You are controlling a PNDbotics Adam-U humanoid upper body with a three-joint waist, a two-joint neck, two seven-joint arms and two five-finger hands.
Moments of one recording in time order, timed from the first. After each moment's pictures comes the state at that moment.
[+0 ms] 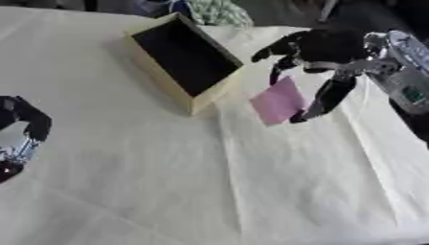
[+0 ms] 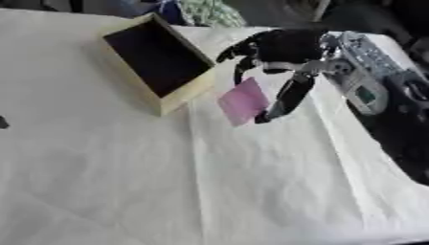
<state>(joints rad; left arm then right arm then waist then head) -0.32 0.32 -0.05 -1.82 -0.21 -0.09 -0.25 -0.69 -0.80 0.26 -1.55 0.67 -0.62 0.46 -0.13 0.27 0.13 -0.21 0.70</state>
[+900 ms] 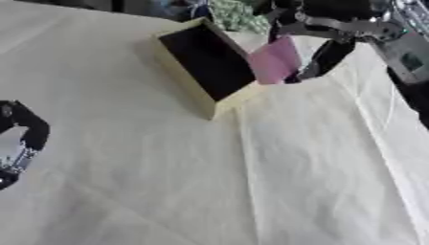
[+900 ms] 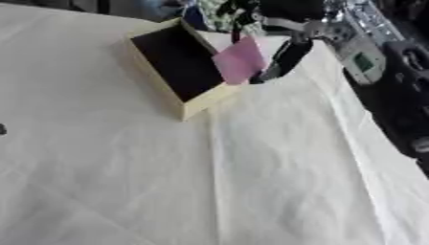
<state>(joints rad) -0.36 0.31 -0.08 -1.82 -0.19 -0.10 -0.29 -0.81 -0.79 0.17 -1.44 0.67 -0.57 0.41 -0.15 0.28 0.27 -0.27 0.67</state>
